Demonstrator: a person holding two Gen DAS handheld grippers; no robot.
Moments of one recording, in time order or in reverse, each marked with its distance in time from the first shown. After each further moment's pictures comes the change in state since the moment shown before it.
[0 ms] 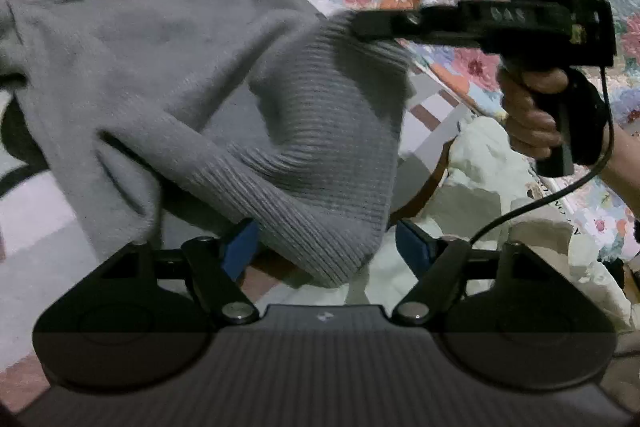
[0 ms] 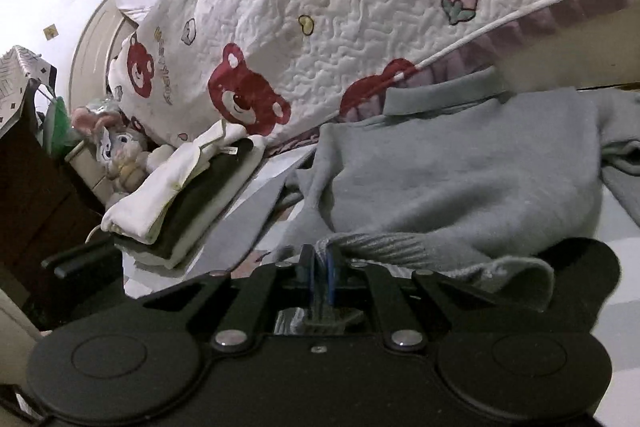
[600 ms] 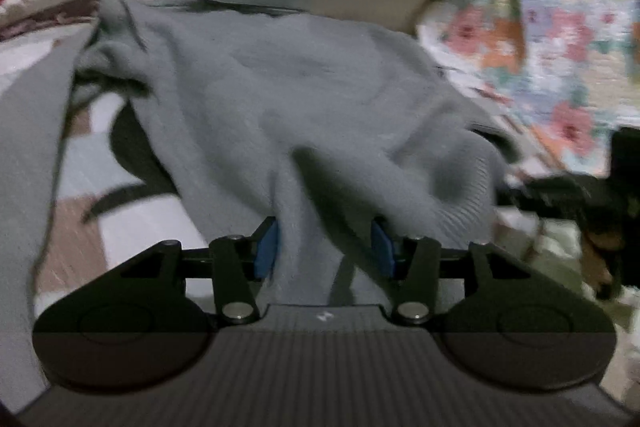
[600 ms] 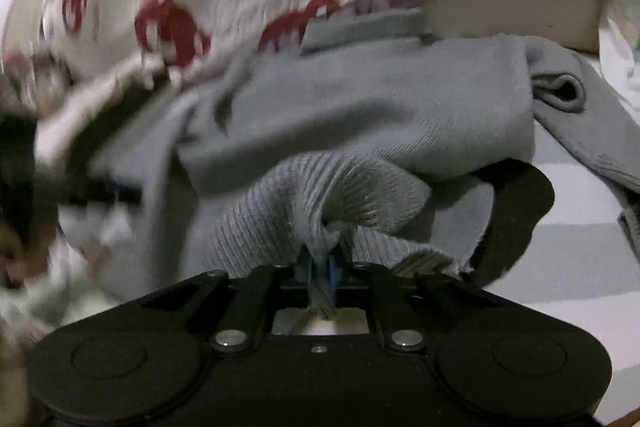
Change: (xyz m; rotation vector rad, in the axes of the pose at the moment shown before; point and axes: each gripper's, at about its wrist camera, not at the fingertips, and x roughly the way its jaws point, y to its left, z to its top) left arm -0.038 0.051 0.009 -0.128 -0.159 0.149; right arm -0.007 -0.025 -0.052 -0.031 0.066 -0.222
